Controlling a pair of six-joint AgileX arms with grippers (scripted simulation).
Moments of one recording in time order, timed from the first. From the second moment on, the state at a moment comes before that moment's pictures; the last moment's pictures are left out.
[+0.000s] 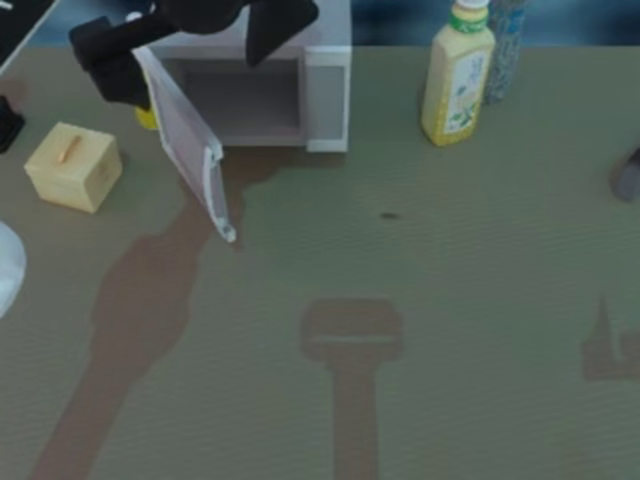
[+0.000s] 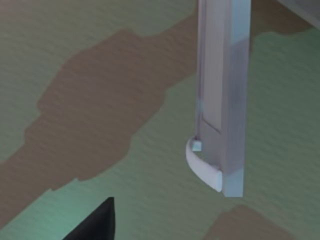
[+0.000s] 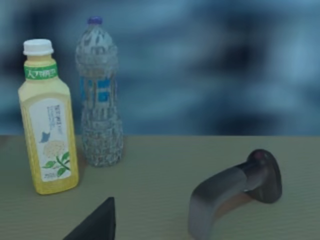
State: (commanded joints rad) left arm -0.55 2.18 2.43 -1.68 -0.26 -1.08; right arm 0.00 0.00 0.00 0.00 0.00 0.00
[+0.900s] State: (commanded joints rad) left arm -0.49 2.10 1.93 -1.25 -0.26 -1.02; right arm 0.00 0.00 0.00 0.00 0.00 0.00
